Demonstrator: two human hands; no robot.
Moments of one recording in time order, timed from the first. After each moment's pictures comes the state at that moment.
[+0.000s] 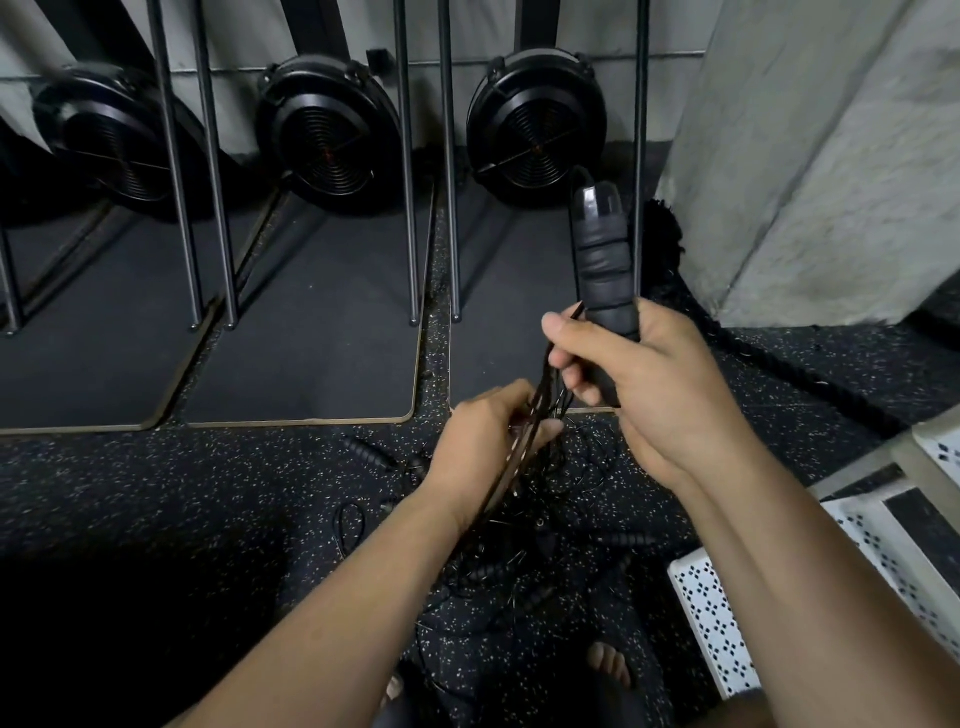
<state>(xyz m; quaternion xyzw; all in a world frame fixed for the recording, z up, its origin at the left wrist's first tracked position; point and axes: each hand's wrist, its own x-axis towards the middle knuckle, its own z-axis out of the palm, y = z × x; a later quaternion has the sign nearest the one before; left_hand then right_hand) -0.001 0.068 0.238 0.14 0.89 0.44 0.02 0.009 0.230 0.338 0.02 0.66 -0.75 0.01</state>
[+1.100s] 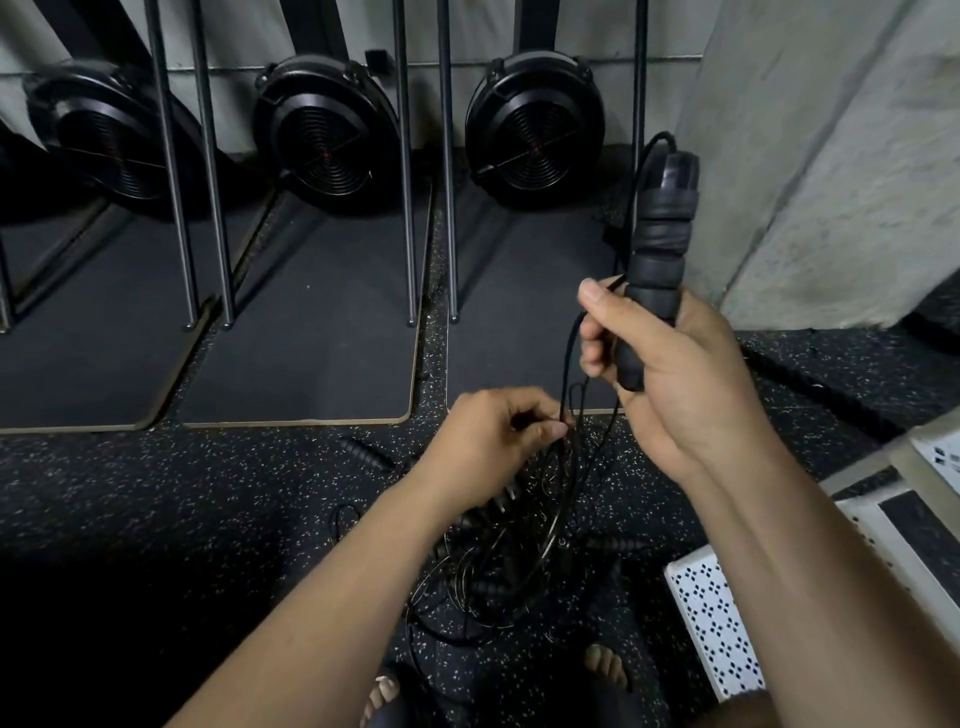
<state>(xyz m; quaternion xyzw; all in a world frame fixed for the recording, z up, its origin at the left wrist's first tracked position) -0.007 0.062 0.248 0.19 0.86 0.47 0.05 0.007 0.236 0.344 0.00 0.60 -0.80 -0.04</state>
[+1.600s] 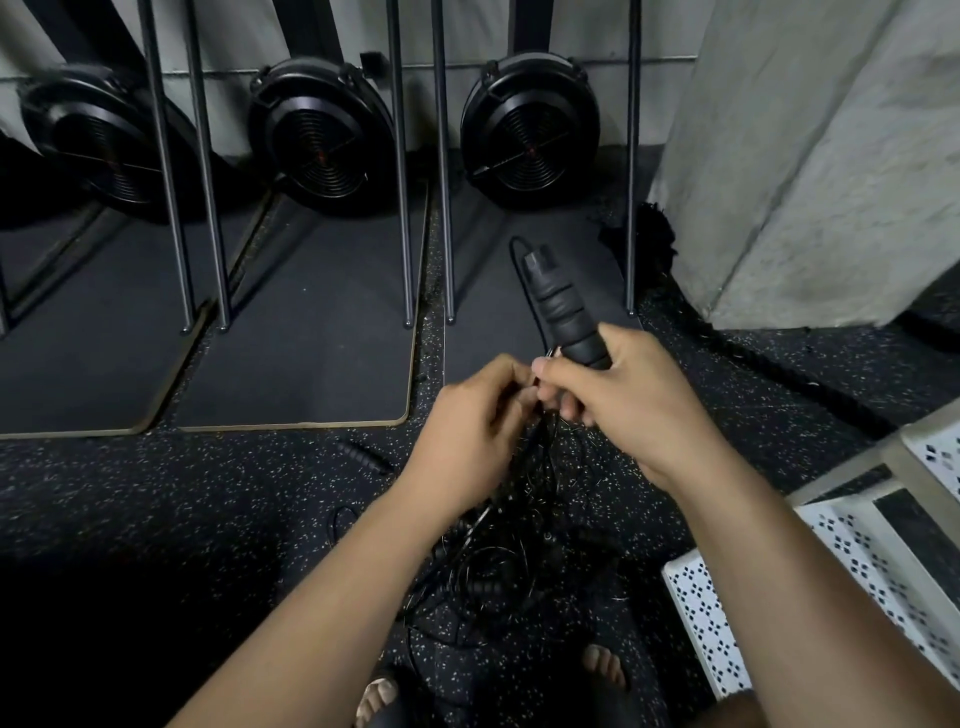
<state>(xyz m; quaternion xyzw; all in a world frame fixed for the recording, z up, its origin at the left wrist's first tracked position) 0.004 0.063 0.267 0.18 0.86 0.48 -0.07 0.000 0.239 0.318 0.01 0.81 -0.58 0.02</state>
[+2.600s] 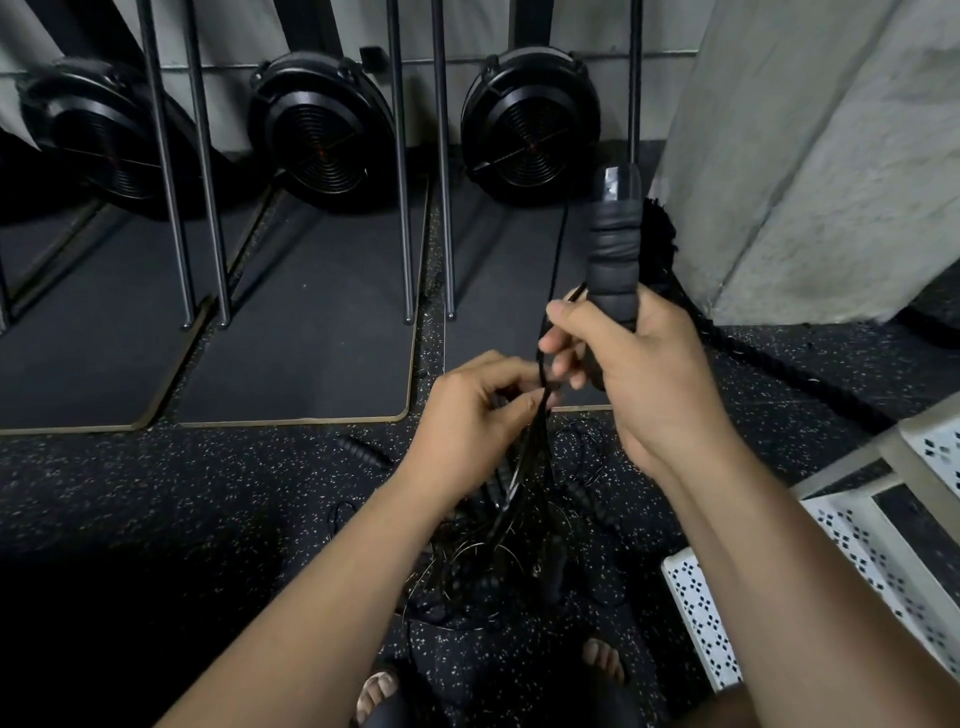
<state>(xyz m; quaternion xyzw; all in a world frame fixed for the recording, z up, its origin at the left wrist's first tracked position) -0.001 0.065 0.269 0.17 0.82 0.54 -0.06 0.006 0.224 0.341 0.03 0.68 -0.73 -0.06</state>
